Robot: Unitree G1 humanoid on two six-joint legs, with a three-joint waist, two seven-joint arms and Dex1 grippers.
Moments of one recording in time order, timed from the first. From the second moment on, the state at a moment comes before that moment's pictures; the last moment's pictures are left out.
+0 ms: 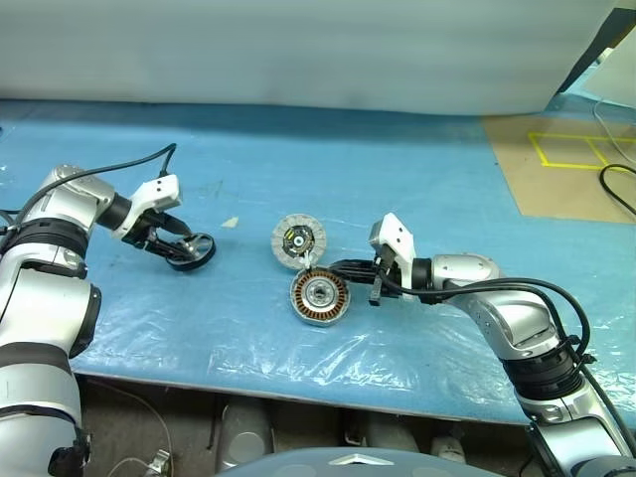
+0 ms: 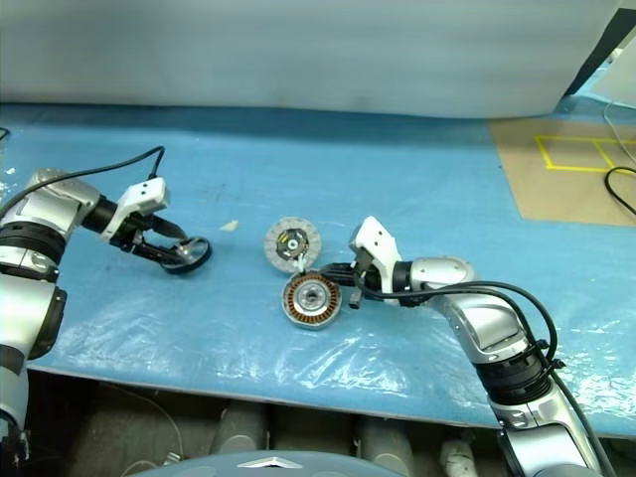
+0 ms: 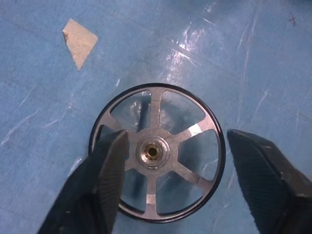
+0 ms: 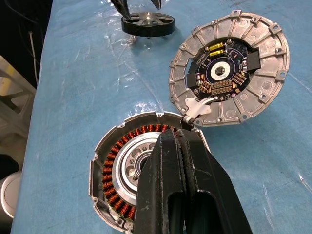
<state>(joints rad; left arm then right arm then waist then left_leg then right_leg) -1.08 0.79 -0.33 1.18 0.11 -0.02 -1.60 -0.36 -0.55 0.21 -0.33 0.40 0.75 0.87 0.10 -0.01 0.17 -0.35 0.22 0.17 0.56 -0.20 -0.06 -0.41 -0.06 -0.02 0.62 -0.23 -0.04</state>
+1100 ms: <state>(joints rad) -1.02 0.77 -0.27 1.16 0.19 -0.10 -1.56 -0.34 -0.56 0.21 -0.36 0.40 0.77 0.85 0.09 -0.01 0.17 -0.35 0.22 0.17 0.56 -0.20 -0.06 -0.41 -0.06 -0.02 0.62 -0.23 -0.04</state>
